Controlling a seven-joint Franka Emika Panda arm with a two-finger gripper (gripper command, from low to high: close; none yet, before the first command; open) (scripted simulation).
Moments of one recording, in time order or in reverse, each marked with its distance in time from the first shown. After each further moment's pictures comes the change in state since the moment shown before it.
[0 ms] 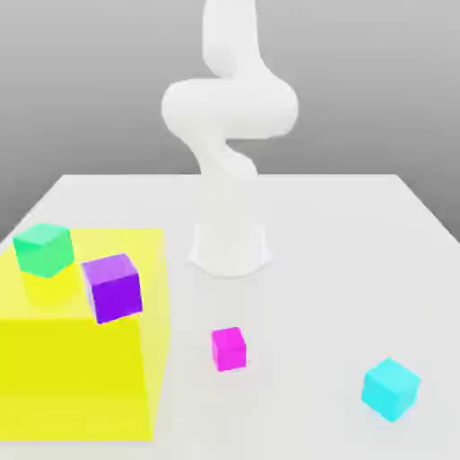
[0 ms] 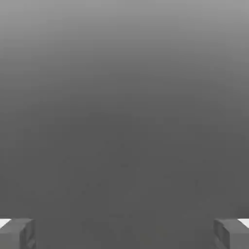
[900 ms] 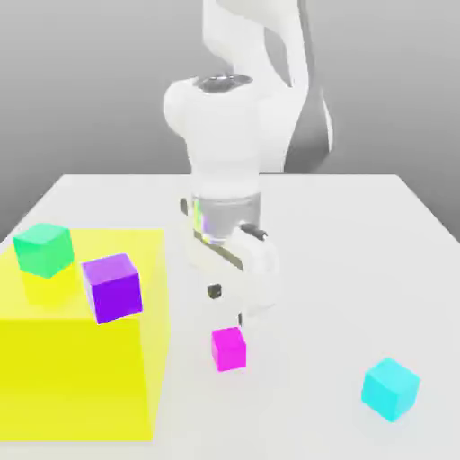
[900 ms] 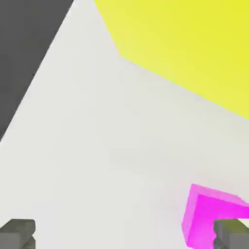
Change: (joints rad) arm -0.188 0.598 0.240 -0.577 0.134 0.509 0.976
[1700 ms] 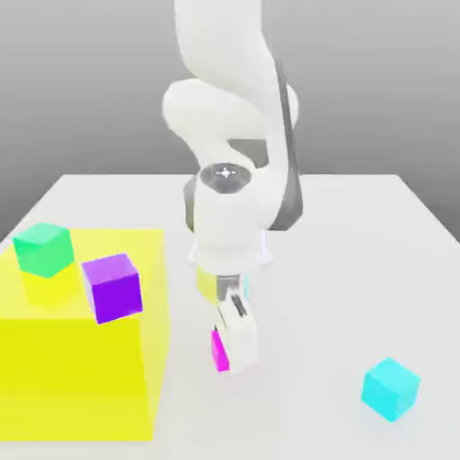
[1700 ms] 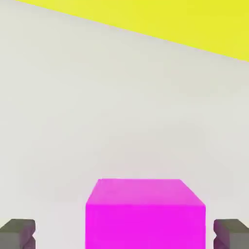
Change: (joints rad) arm 0.170 0.391 -0.257 -0.002 -0.329 0.325 0.352
